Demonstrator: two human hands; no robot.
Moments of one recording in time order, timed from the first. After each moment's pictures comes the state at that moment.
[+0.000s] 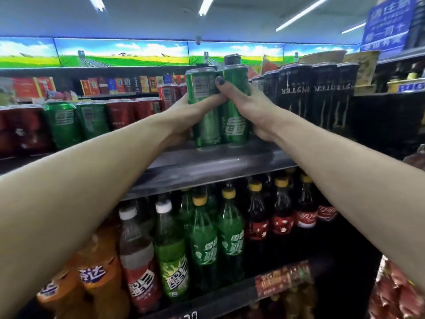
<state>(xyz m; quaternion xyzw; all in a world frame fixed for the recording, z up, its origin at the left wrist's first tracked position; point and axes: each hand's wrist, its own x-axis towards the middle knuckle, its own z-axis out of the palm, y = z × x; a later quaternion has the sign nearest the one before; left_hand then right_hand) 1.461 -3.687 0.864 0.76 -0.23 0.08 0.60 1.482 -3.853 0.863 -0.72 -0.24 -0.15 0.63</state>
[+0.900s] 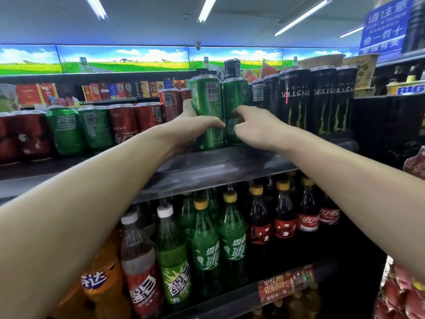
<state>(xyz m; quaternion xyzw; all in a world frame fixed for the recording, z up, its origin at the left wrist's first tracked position) 1.475 -3.681 0.858 0.83 -0.12 0.10 0.53 1.439 -3.857 0.858 -0.94 -0.13 -0.18 0.27</state>
